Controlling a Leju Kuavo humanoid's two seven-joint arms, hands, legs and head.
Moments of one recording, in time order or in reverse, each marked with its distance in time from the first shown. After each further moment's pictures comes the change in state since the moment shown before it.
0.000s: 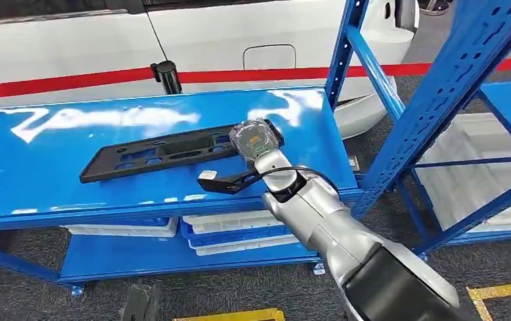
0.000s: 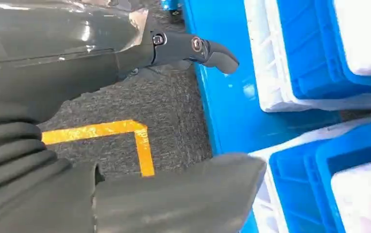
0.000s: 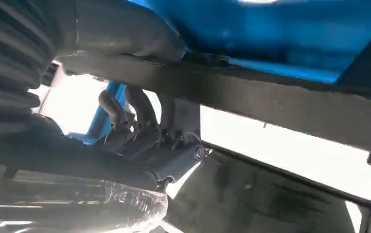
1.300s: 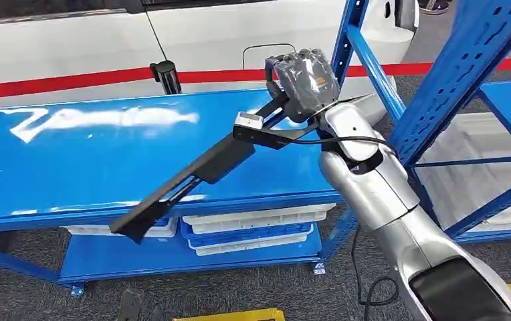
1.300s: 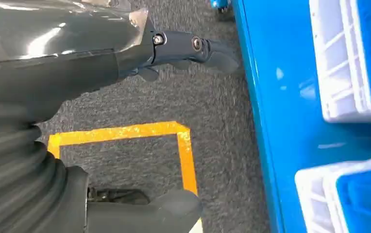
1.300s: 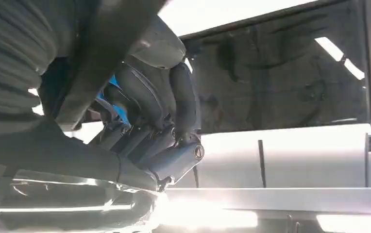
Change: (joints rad) left arm 0.015 0.013 0.052 0.000 -0.045 -0.012 0.179; right arm 0.084 -0.324 -0.233 -0.731 -0.192 -0.026 -0.186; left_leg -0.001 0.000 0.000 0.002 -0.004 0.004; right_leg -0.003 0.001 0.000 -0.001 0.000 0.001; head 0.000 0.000
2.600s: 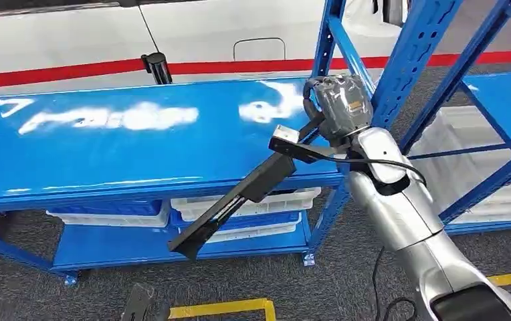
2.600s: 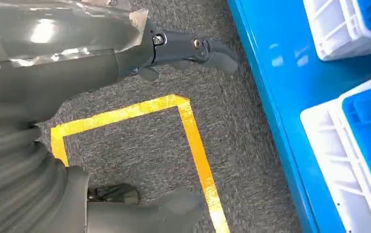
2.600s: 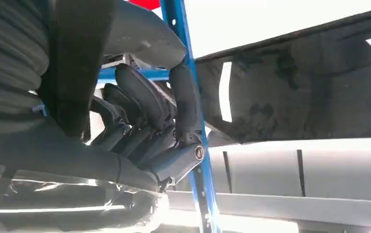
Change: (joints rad) left arm -0.017 0.032 -0.055 -0.002 -0.085 -0.096 0.009; right arm 0.133 -0.112 -0.085 -0.092 0.018 -0.026 0.025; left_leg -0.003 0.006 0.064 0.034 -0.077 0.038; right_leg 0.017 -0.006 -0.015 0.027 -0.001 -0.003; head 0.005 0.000
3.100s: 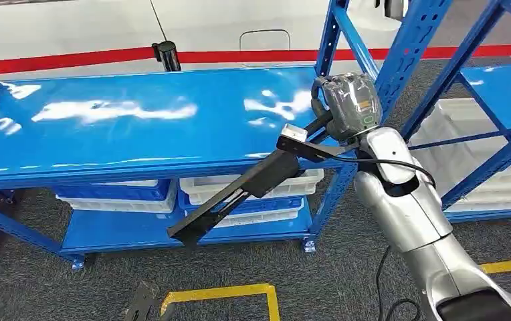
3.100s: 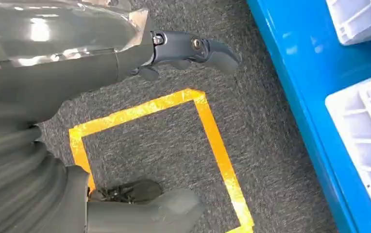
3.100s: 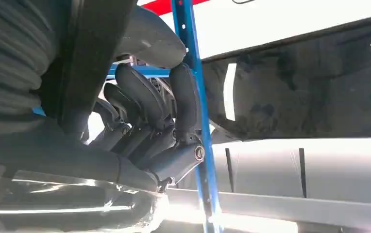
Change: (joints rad) left arm -0.002 -0.006 -0.024 0.000 -0.023 -0.026 0.004; right arm 0.008 -0.023 -0.018 -0.031 0.006 0.033 0.001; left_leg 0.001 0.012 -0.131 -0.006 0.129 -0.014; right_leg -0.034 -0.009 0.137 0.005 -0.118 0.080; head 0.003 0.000
